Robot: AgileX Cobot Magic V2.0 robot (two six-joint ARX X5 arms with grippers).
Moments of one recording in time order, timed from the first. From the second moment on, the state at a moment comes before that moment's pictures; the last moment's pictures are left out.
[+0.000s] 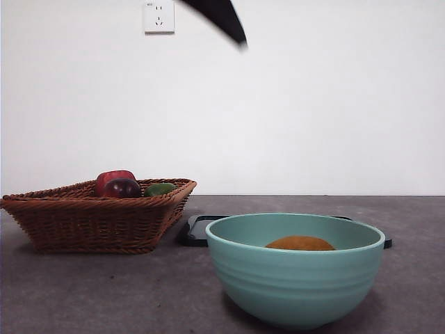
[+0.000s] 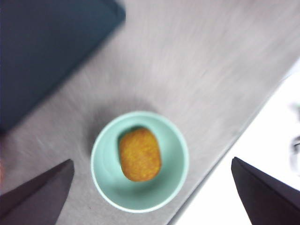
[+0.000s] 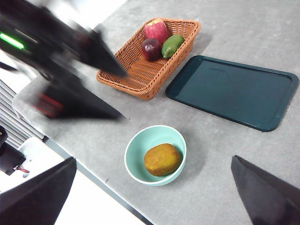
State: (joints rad) left arm -1.08 1.52 1.59 -0.98 -0.03 -0.25; right arm 0.25 0.41 1.06 -1.17 -0.49 0.10
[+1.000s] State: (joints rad) left arm -1.08 0.84 1.39 -1.12 -0.14 -0.17; right arm 0.25 0.41 1.06 -1.17 -0.49 0.10
